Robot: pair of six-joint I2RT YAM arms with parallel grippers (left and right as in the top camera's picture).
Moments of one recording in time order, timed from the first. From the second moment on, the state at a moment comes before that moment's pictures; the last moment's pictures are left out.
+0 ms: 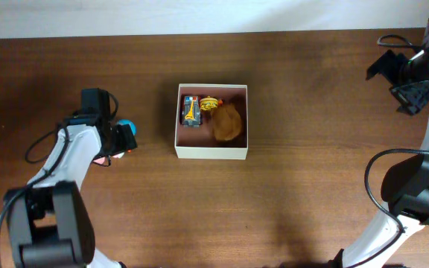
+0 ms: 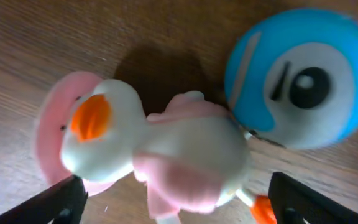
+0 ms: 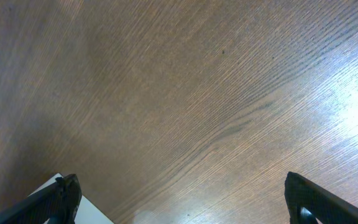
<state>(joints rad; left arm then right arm) 0.08 1.77 1.13 -0.71 -0.15 -0.28 -0.36 2.08 2.19 -1.46 -0.13 0.52</state>
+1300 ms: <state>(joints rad) -0.03 1.75 1.75 -1.32 -0.04 -0.29 -0.36 2.08 2.19 -1.46 -0.13 0.52</state>
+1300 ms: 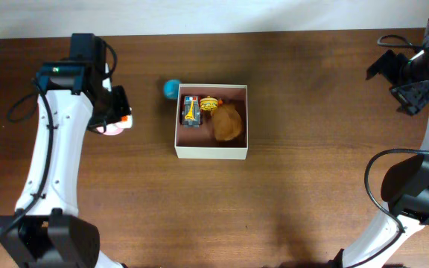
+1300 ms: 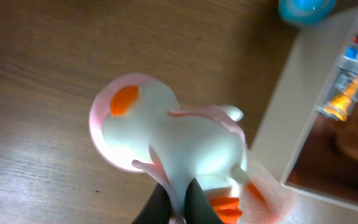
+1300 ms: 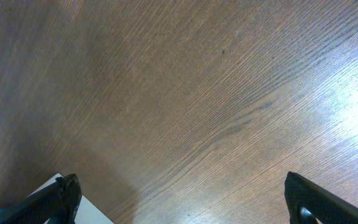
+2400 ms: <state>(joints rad) -0.54 1.89 1.75 -1.16 -0.11 -0.29 -0.36 2.08 2.19 -1.46 -0.13 0.52</state>
